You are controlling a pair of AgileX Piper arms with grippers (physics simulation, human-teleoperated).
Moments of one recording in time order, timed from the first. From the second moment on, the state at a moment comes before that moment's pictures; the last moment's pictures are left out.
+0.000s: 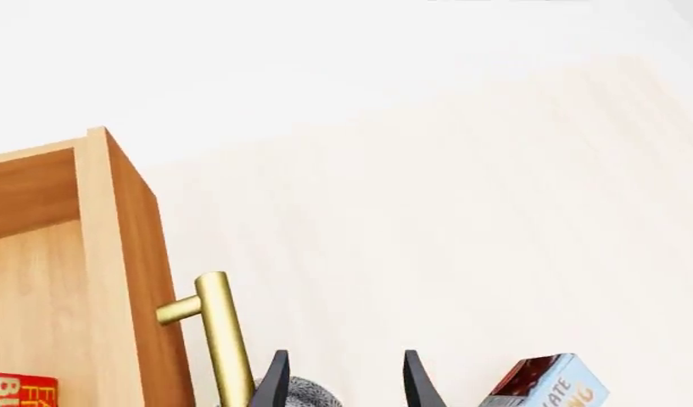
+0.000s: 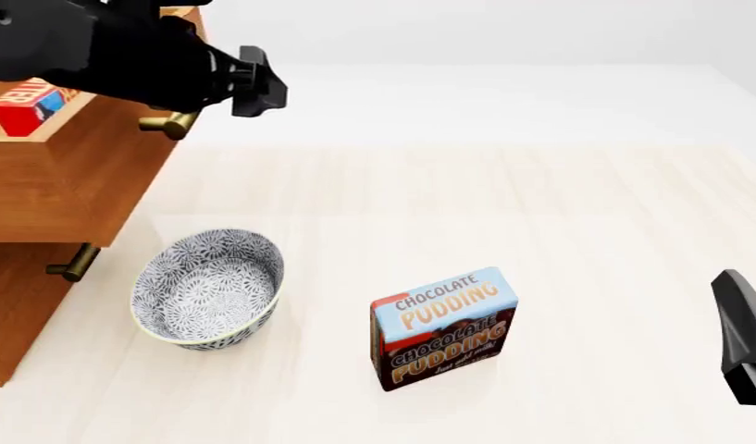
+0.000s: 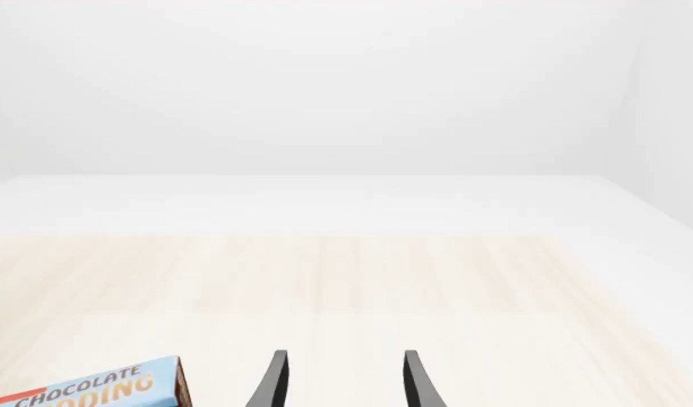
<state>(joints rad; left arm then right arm) -0.43 1.35 -1.18 0.51 -0.14 0.00 0.00 0.00 0.00 0.00</state>
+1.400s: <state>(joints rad) -0.21 1.25 -1.08 0.50 -0.04 0.00 0.00 0.00 0.00 0.00</state>
